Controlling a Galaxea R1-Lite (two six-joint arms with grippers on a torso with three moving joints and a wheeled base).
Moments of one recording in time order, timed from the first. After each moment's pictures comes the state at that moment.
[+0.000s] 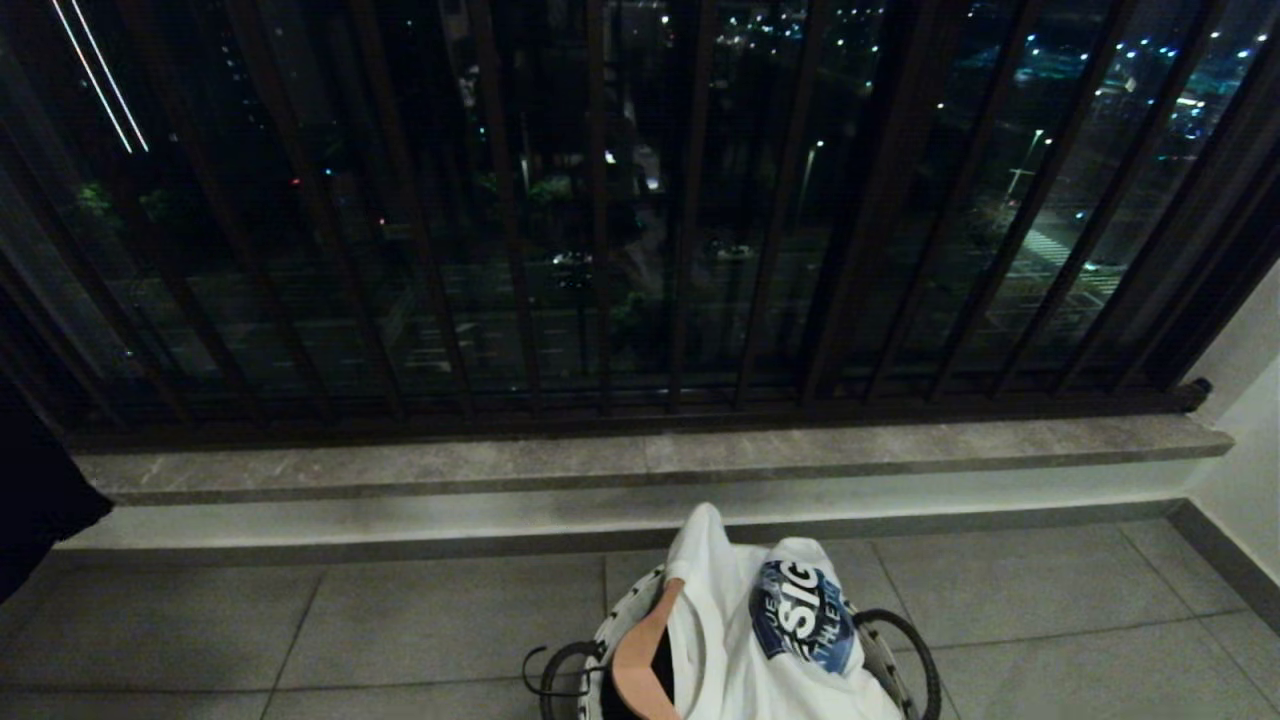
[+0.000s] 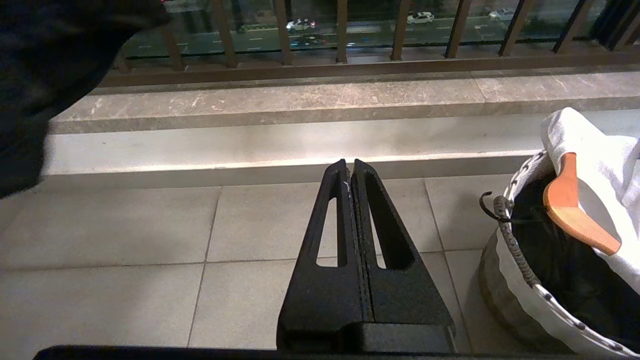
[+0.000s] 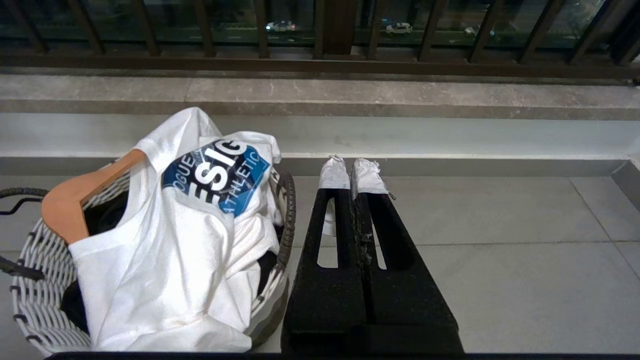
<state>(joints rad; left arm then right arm) 0.00 0.00 0.00 -0.01 0.00 0.01 -0.01 0.00 0.00 0.00 0.00 -0.02</state>
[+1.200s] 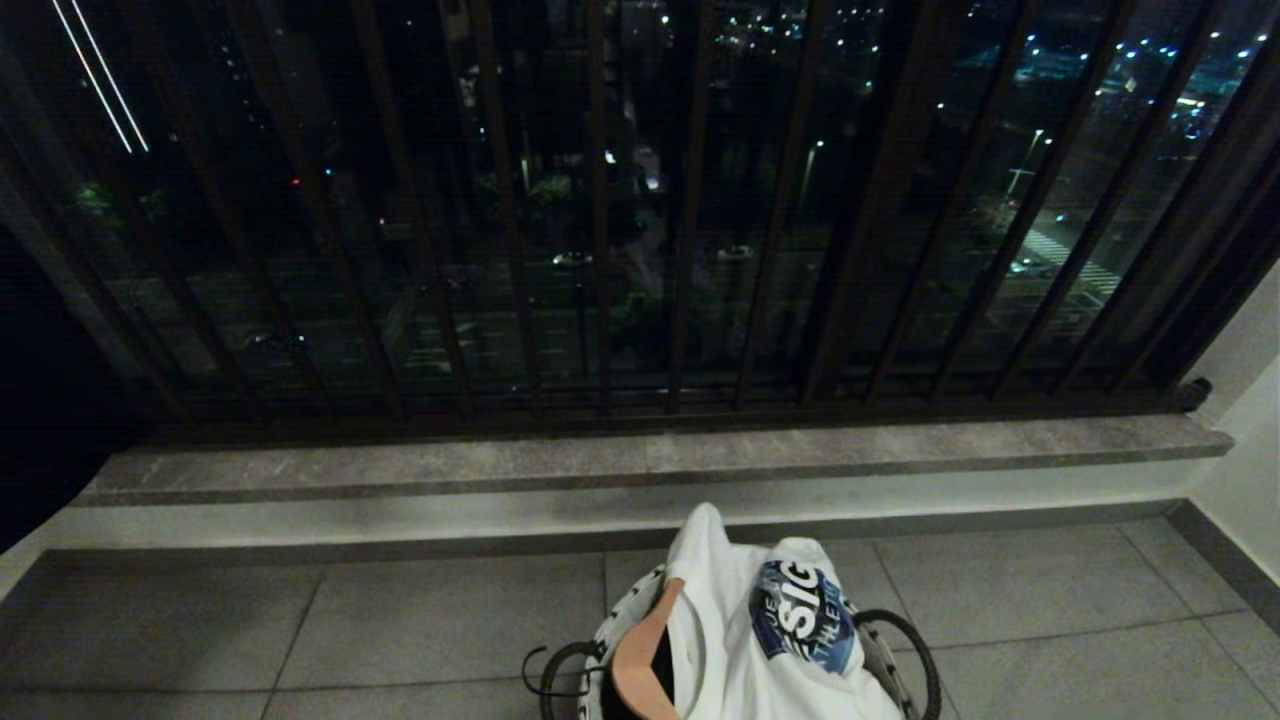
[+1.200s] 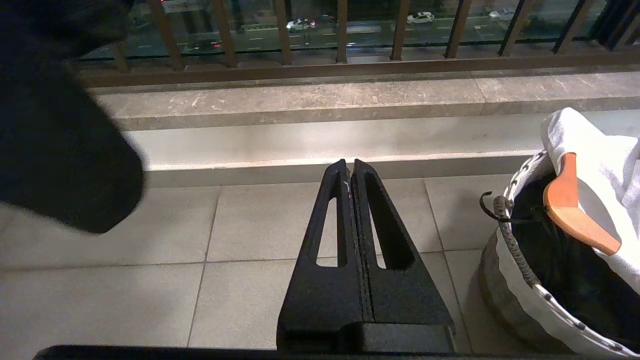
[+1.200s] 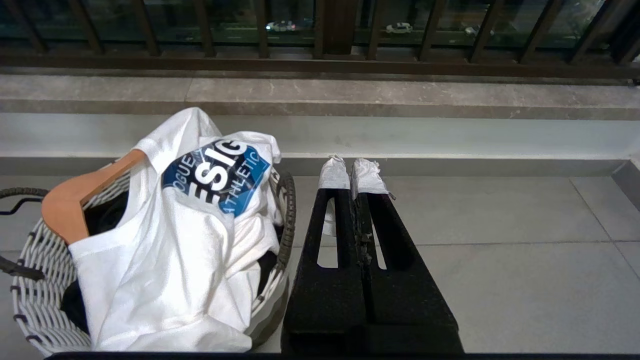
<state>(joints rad) 0.00 0.00 0.00 -0.01 0.00 0.01 -0.01 0.00 0.00 0.00 0.00 -0.02</state>
